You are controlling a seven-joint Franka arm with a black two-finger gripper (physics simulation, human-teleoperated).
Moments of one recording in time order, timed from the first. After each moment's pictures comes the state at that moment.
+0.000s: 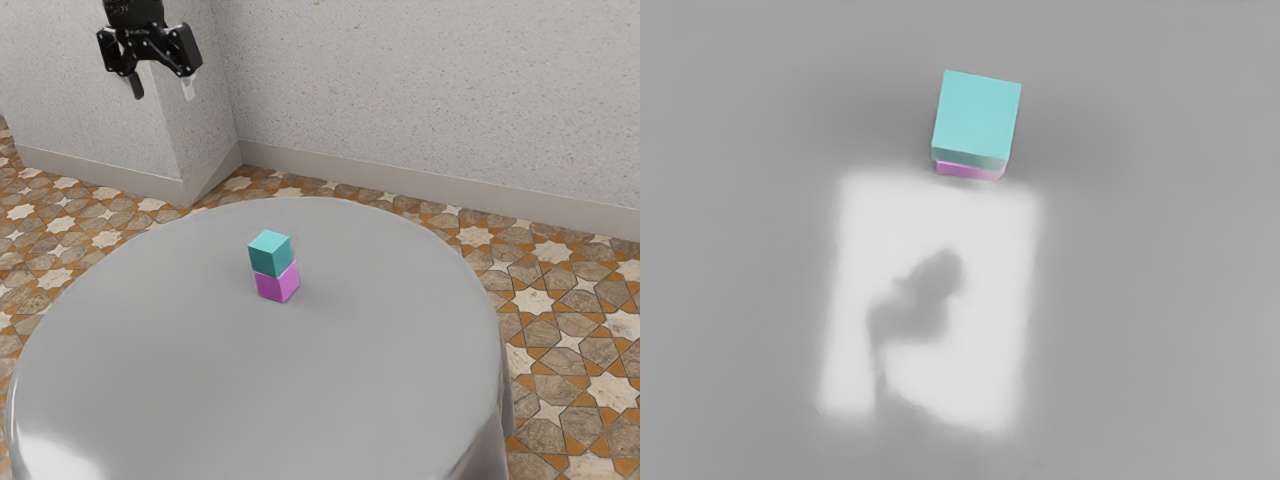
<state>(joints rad) 0.25 0.23 -0.22 -1.02 0.01 1.28 -0.09</state>
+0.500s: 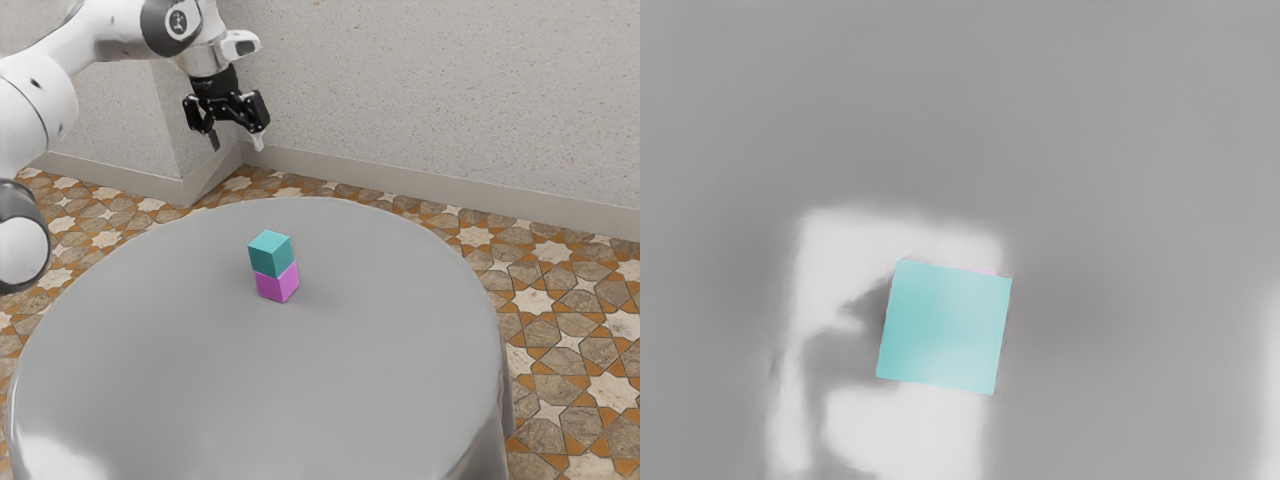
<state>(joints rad) 0.22 0.58 -0.22 -0.91 0.01 1.53 -0.09</state>
